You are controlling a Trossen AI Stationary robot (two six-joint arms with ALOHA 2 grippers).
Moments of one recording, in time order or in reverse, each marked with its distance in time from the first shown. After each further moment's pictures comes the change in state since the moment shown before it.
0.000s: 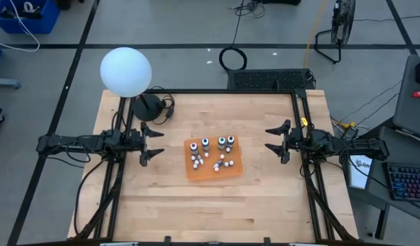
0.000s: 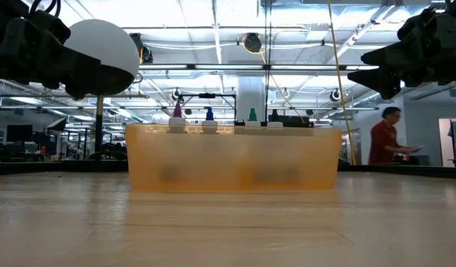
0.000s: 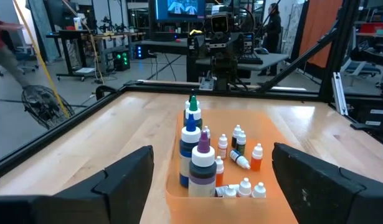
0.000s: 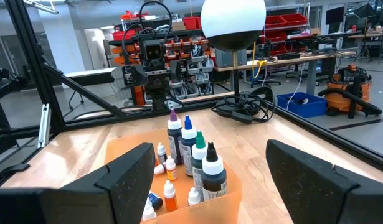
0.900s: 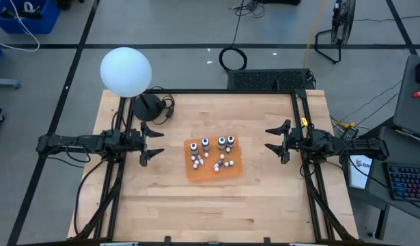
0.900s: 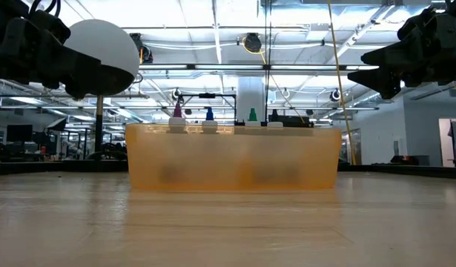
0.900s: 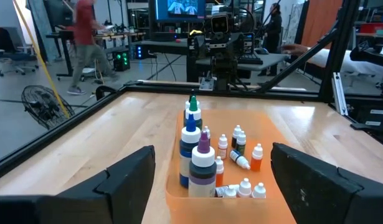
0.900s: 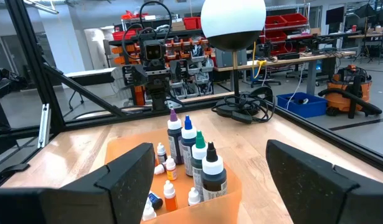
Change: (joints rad) left arm 0.000 0.000 0.000 0.000 0.000 0.000; right arm 0.000 0.000 0.000 0.000 0.000 0.000
